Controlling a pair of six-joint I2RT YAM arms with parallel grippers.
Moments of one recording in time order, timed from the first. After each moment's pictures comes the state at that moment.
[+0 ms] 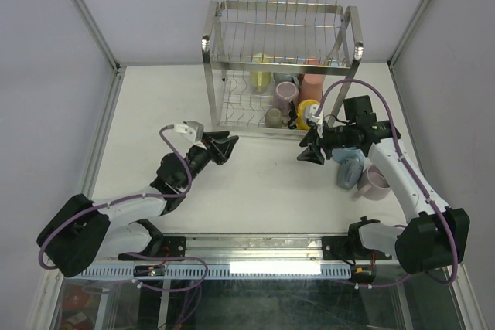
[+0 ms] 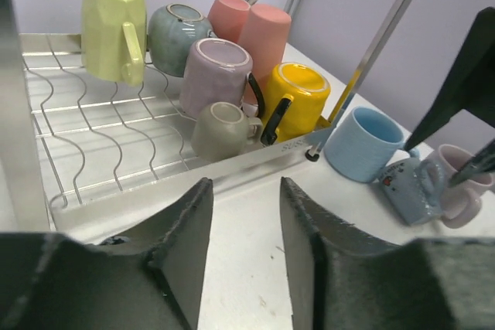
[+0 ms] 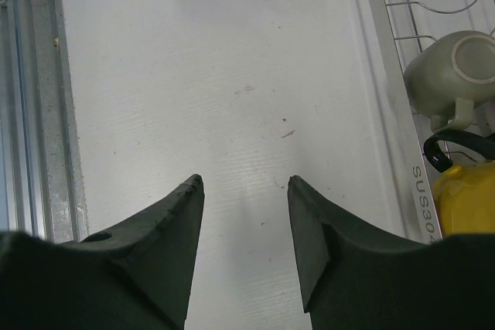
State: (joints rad) left arm -0.69 1.20 0.34 1.03 -0.01 -0.30; right arm 0.22 1.20 1.01 -0.81 -0.94 -0.85
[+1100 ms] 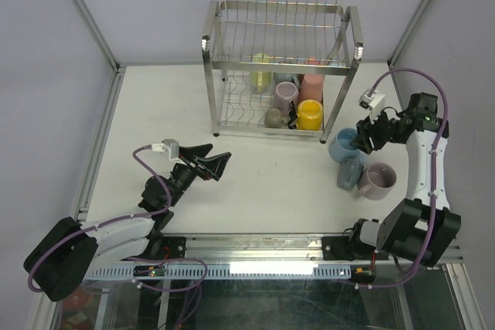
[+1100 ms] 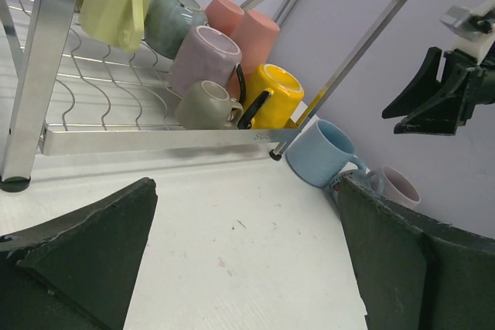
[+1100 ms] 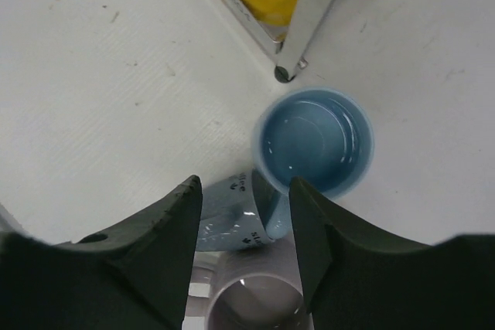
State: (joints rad) left arm -0.67 0.95 0.05 1.14 -0.05 -0.55; right arm -0.33 1.23 1.14 -1.05 -0.82 -0.99
